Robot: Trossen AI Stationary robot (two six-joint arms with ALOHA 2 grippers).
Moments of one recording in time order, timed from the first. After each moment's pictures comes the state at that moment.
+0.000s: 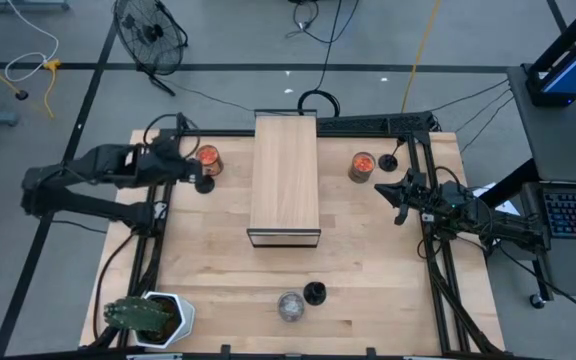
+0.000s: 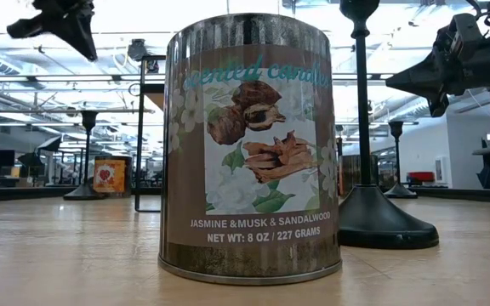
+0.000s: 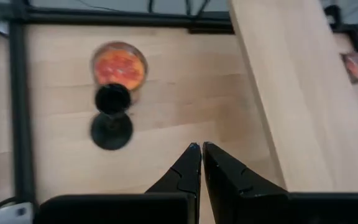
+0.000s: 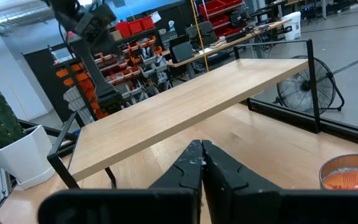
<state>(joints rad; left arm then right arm) 0.14 0.93 1.18 -1.28 -0.44 -1.21 -0.20 0.01 0.12 -0.11 0.13 0.35</state>
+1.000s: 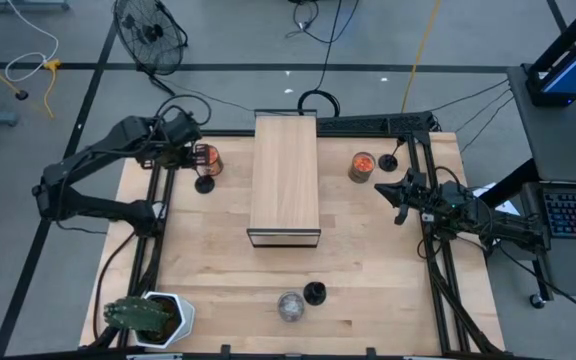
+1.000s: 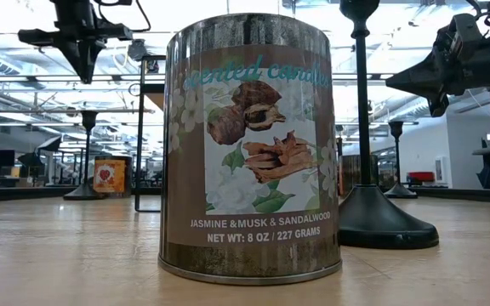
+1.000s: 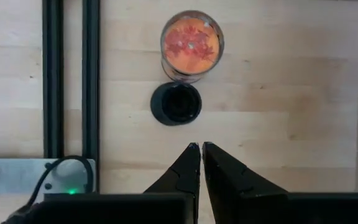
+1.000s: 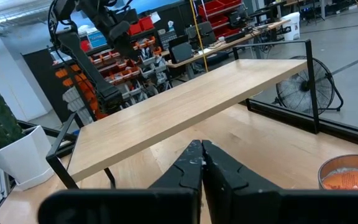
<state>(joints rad) 0.53 1.14 1.29 -1.45 -0.20 -1.04 -0.20 0.01 0.12 -0.10 0.13 0.35</state>
